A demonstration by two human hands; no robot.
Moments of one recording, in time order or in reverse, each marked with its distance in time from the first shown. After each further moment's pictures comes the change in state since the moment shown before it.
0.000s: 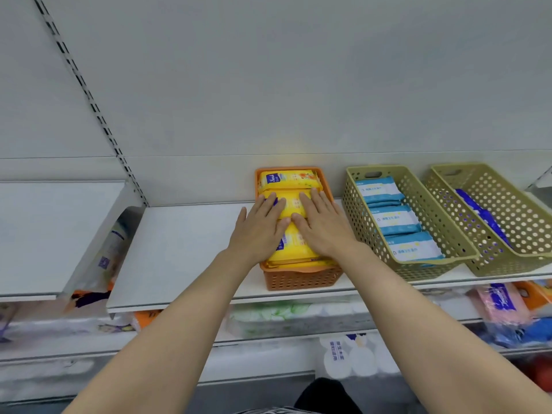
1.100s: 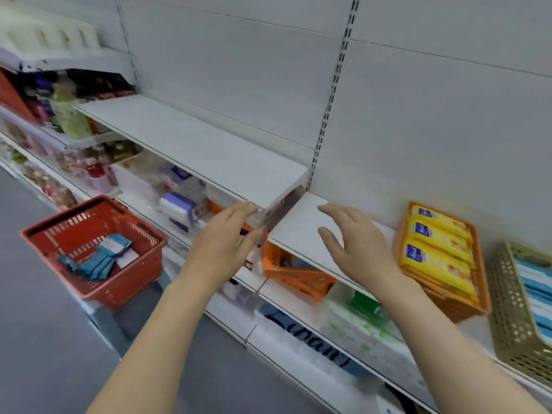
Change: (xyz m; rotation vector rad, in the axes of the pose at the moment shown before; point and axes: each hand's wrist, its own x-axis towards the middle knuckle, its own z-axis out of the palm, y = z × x) left_hand -0.363 -0.080 -0.094 -0.076 0.669 -0.481; right_hand -0.144 -0.209 -0.026 0.196 0.214 -0.781
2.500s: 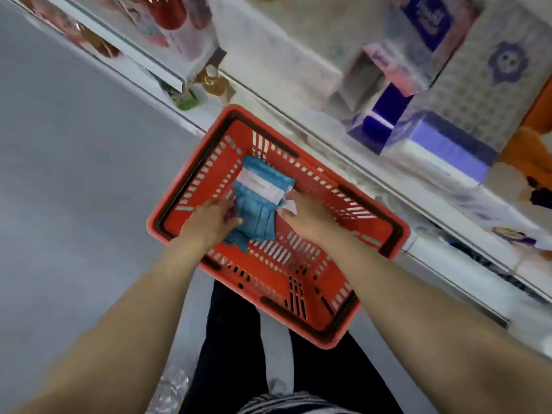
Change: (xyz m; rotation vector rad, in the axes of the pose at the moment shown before) left_hand 0.103 -0.824 -0.016 0.066 -1.035 -0.687; right_hand 0.346 -0.359 0.721 0.275 -1.067 0.559
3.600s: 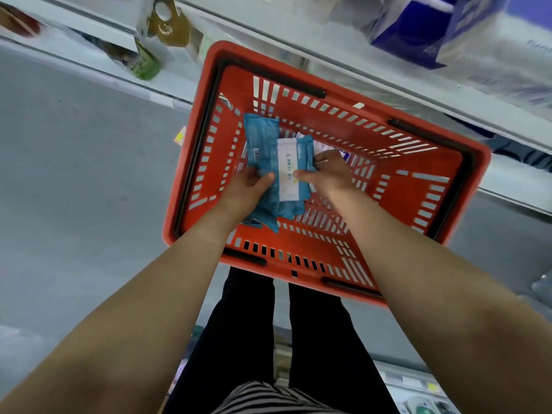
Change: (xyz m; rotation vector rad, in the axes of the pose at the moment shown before) left_hand 0.062 -0.013 0.020 -0.712 -0.247 -0.027; right_hand 0.054 0.001 0.073 0.772 0.282 0.500
